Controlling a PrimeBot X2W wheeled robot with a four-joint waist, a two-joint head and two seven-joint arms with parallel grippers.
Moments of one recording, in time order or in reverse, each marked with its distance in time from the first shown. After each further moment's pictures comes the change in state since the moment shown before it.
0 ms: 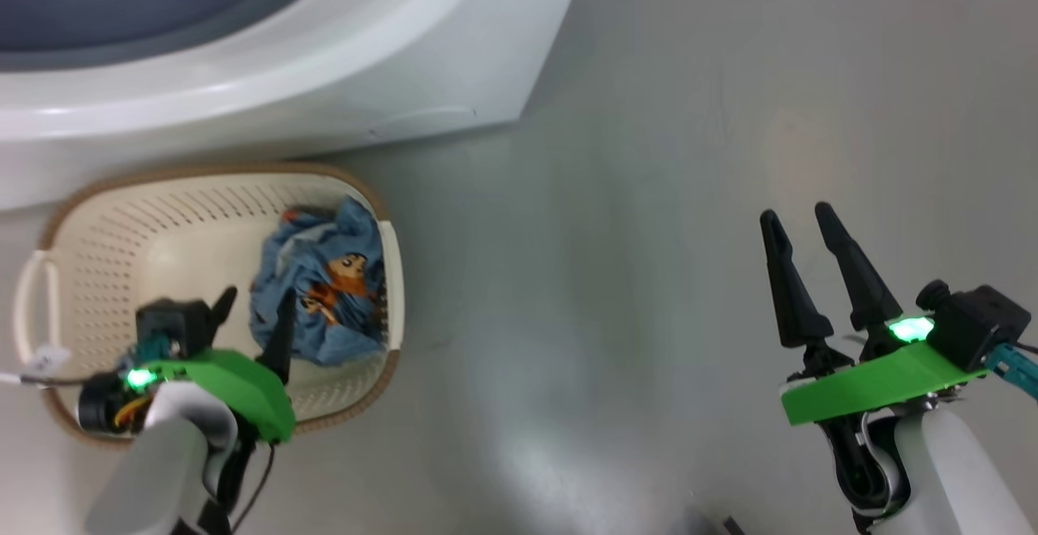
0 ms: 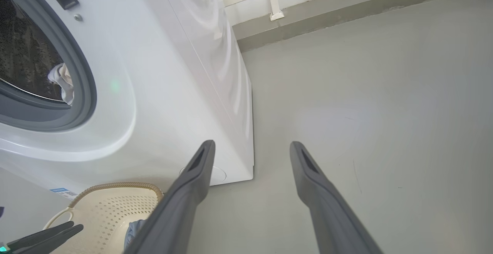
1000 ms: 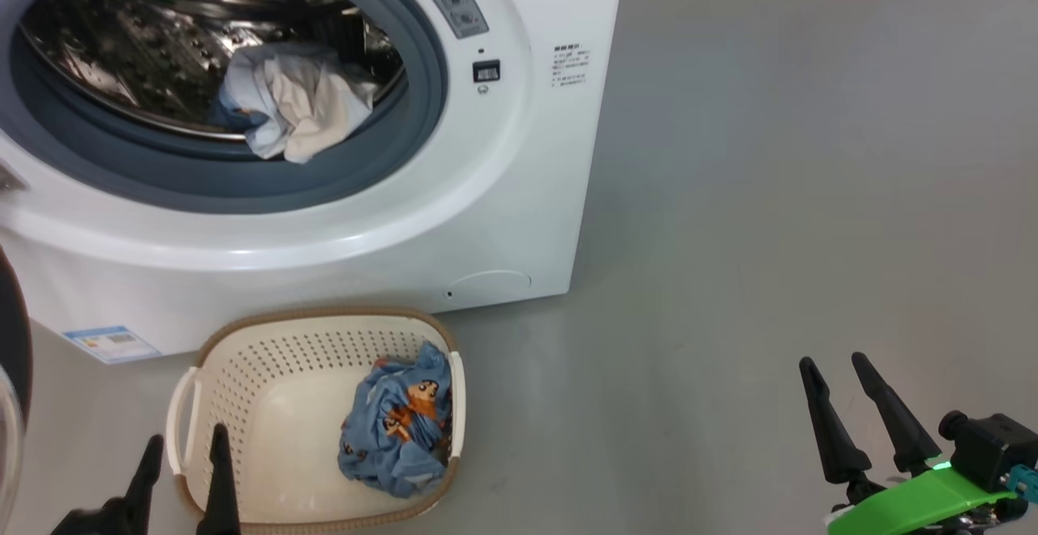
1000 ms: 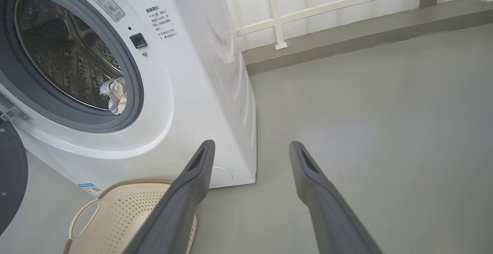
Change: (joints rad) left arm 0.596 -0.112 0.403 -0.634 0.150 0.000 0.000; right arm 0.254 -0.078 -0.026 0.041 0.001 0.000 0.000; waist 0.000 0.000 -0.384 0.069
